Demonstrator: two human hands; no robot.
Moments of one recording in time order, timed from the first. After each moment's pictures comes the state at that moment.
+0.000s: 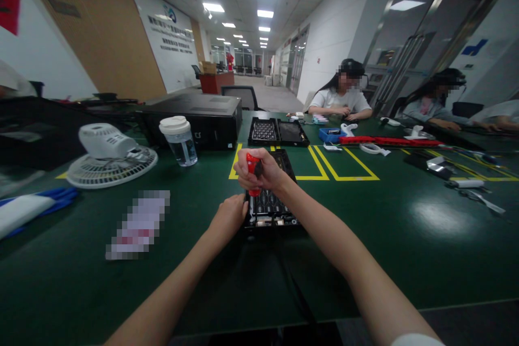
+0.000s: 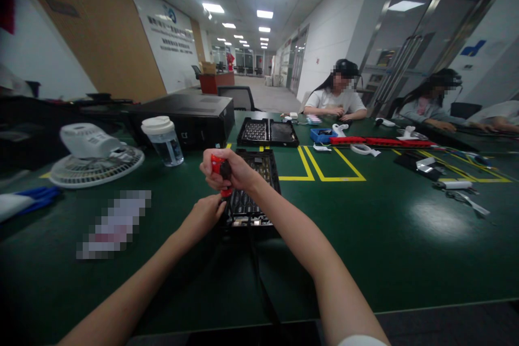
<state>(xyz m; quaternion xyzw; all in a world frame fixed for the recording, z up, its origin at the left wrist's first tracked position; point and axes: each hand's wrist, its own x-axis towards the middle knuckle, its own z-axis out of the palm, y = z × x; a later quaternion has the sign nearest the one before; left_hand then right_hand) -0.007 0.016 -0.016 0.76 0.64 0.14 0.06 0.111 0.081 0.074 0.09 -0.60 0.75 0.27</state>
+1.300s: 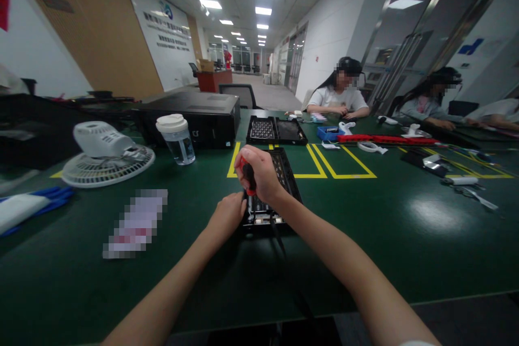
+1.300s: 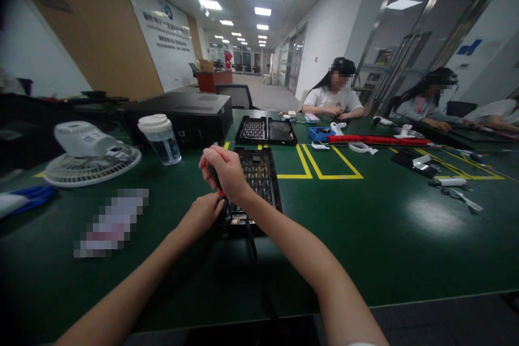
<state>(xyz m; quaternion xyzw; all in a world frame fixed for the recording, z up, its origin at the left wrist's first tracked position) -0.003 0.011 -0.010 0.75 0.65 0.12 0.04 0.100 0.039 0.076 -0.11 -0.60 0.57 0.55</state>
